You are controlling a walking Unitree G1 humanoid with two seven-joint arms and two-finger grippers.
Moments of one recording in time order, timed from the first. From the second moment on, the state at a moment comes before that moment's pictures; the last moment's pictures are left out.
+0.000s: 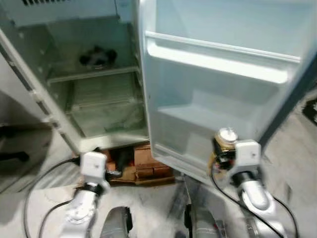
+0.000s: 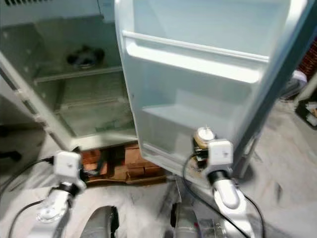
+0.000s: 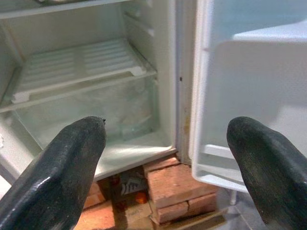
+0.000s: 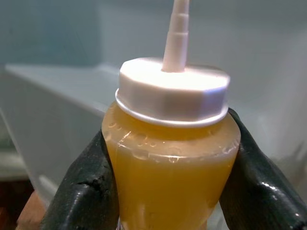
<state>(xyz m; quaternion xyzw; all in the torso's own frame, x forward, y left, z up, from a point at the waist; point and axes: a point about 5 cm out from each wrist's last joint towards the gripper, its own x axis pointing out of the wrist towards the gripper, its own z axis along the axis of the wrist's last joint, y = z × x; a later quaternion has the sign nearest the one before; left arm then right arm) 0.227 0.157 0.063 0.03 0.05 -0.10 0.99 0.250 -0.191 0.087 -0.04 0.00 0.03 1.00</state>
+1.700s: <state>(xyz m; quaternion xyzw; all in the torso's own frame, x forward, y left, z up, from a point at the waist) 0.217 0.170 0.062 0.05 0.06 -0.06 1.00 0.267 -0.162 0.088 -0.02 0.00 0.09 1.00</state>
